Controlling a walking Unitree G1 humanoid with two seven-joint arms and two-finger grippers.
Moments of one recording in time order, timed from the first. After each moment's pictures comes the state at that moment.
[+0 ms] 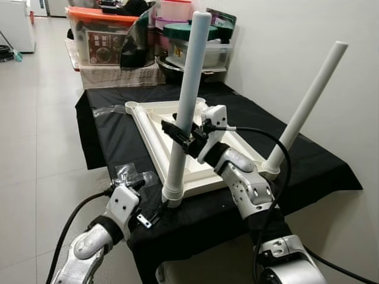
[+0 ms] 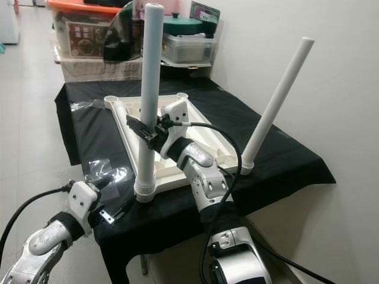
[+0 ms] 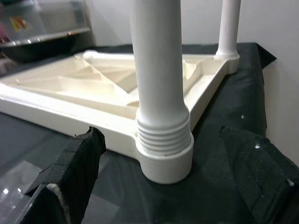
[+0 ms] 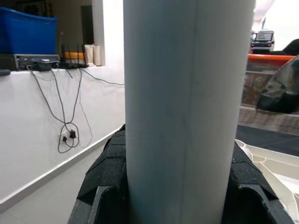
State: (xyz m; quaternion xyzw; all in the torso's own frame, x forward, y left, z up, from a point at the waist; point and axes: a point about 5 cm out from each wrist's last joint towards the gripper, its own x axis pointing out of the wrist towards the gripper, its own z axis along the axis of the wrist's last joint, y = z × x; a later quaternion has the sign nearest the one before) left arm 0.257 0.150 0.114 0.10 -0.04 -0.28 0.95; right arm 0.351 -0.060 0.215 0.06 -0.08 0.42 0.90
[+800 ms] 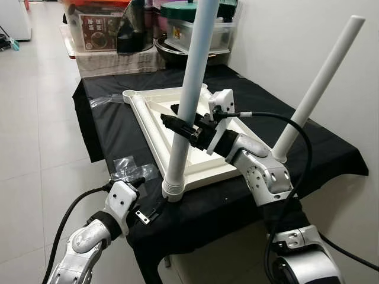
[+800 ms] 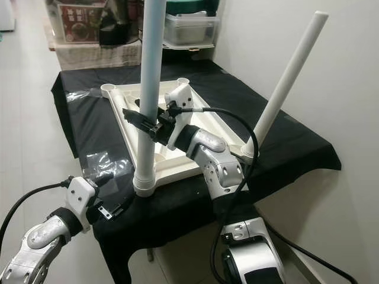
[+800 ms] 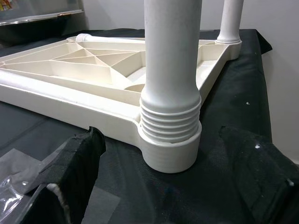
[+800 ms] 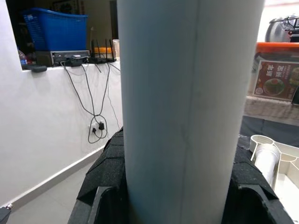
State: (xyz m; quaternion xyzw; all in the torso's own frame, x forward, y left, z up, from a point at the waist) left arm 0.262 0.156 0.121 0.10 -0.04 -0.28 0.95; right arm 0.345 -0.069 0.250 0.05 -0.10 0.49 0.86
